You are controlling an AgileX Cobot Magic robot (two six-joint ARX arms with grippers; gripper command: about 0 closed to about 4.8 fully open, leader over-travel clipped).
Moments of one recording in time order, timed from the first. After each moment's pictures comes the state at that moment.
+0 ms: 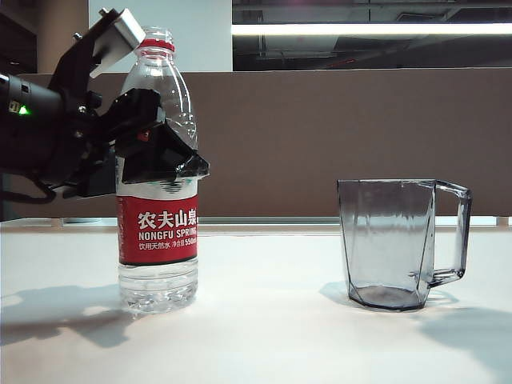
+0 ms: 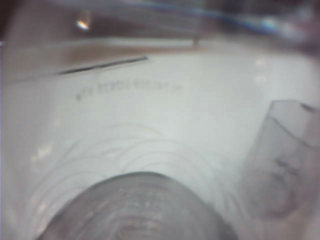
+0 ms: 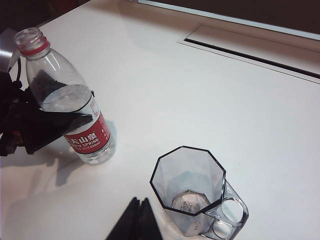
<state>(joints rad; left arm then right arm) -0.66 1.33 0.25 0.92 0.06 -0.08 0.61 0.46 0.66 -0.55 -0.05 0.07</state>
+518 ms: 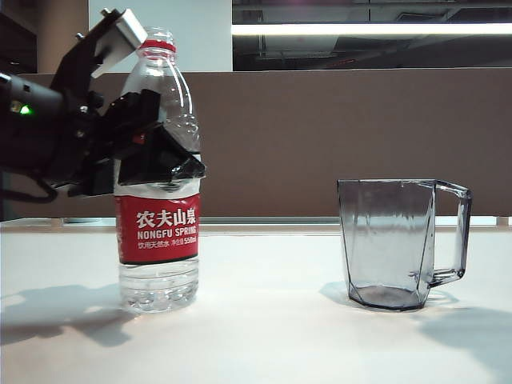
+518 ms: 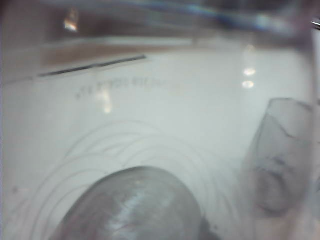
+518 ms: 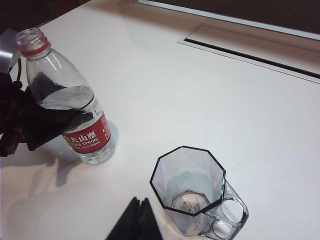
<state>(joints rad) -0.66 1.33 0.26 0.91 0.07 -0.08 0.61 0.46 0.66 -0.55 -0.05 0.07</state>
